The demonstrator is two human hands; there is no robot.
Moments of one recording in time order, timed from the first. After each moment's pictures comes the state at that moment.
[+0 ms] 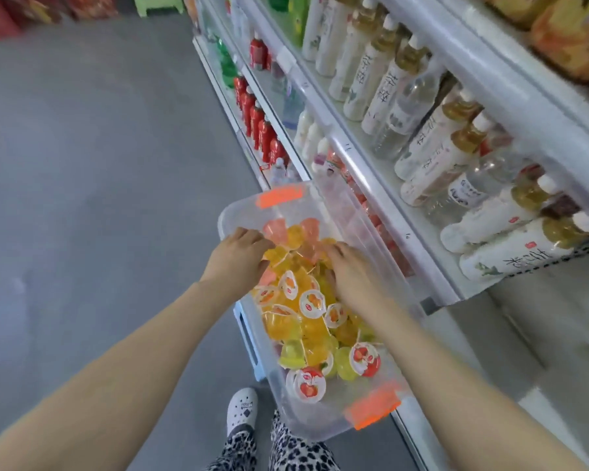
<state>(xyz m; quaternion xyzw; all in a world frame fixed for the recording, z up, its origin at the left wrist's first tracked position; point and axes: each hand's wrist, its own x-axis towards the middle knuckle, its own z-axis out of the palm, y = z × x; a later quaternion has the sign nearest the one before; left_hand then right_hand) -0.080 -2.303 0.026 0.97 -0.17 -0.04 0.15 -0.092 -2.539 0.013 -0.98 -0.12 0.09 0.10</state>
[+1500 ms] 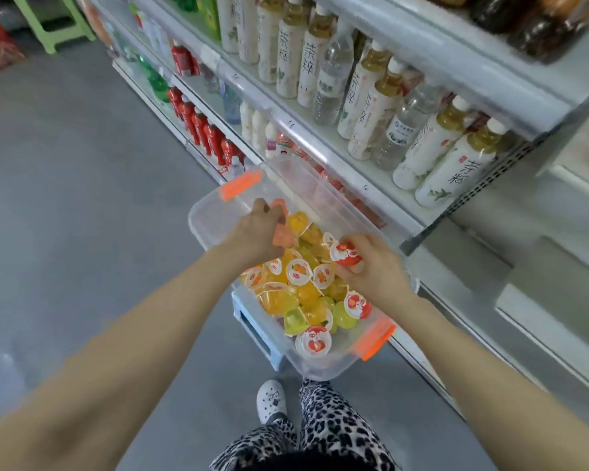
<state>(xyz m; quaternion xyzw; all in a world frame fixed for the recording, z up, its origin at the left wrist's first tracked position) -0.068 -2.359 0.063 0.94 -0.25 -0.18 0.15 -0.194 -2.567 0.040 -0.96 0.09 -0.01 0.25</state>
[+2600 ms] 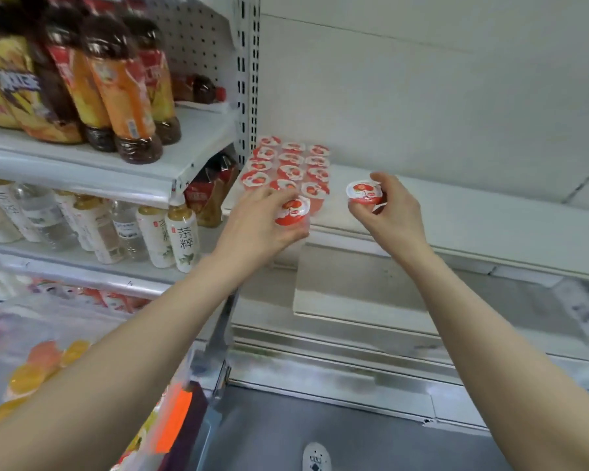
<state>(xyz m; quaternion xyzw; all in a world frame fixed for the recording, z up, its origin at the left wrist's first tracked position) -0.242 -2.689 0.235 0.75 -0.57 0.03 0.34 -0.423 -2.835 0.250 -0.81 0.40 -0.37 0.22</state>
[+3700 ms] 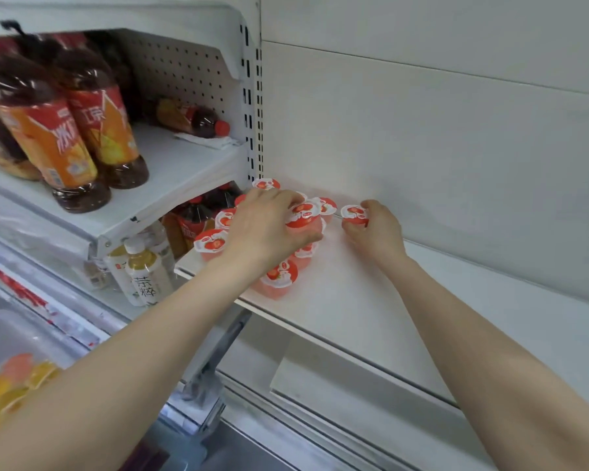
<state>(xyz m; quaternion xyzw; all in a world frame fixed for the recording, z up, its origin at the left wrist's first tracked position) -0.228 -2.888 0.265 0.86 -0.41 0.11 0.28 -0.310 -3.092 0.213 -0.88 0.35 -0.23 0.24</state>
